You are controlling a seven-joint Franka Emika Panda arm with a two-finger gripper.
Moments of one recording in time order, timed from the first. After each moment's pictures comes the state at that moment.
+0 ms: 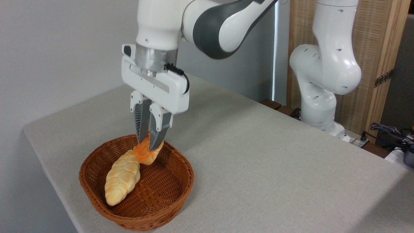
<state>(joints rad) -0.26 -0.15 0.13 -2.09 -0.07 2.26 0.56</state>
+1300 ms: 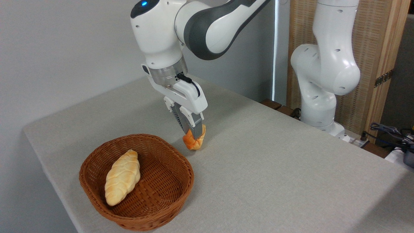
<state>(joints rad) -0.32 -0.13 0.10 -2.12 -0.08 1.83 0.57</state>
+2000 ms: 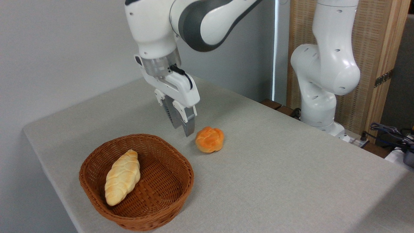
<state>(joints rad) -0.32 -0.13 0.09 -2.06 -0.08 1.84 0.57</state>
